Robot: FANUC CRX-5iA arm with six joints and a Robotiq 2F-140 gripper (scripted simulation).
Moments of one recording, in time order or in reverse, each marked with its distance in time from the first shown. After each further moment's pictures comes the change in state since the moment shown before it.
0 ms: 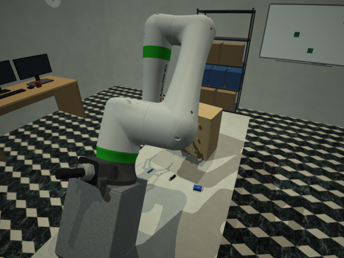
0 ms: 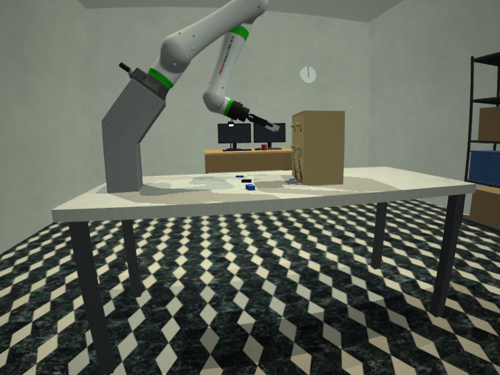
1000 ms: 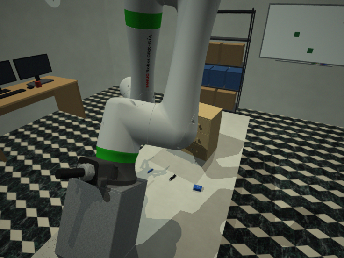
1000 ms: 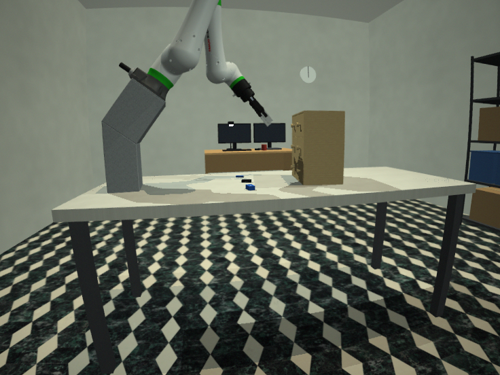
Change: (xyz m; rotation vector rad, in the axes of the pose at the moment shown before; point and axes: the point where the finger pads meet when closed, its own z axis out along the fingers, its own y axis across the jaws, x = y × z) arm 0.016 -0.002 -0.045 -0.070 -0.481 -0.029
